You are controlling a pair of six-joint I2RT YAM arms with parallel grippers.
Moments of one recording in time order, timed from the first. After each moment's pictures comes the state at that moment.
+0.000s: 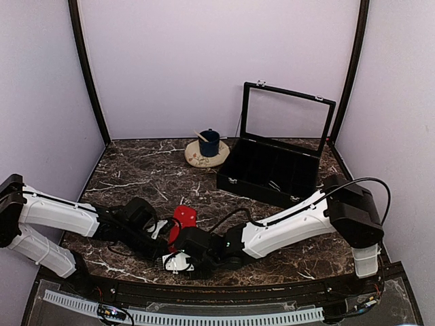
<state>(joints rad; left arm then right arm) -0.86 1.33 0.47 -0.22 0.44 -0.64 1.42 2.08 1.33 -0.15 0.12 -0.47</state>
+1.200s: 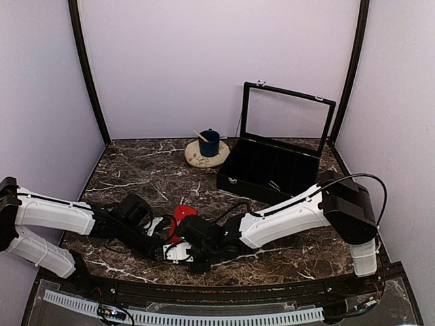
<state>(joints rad) -0.81 1.30 0.47 -0.27 0.46 -0.62 1.35 2.12 1.37 -0.18 0.00 -0.44</state>
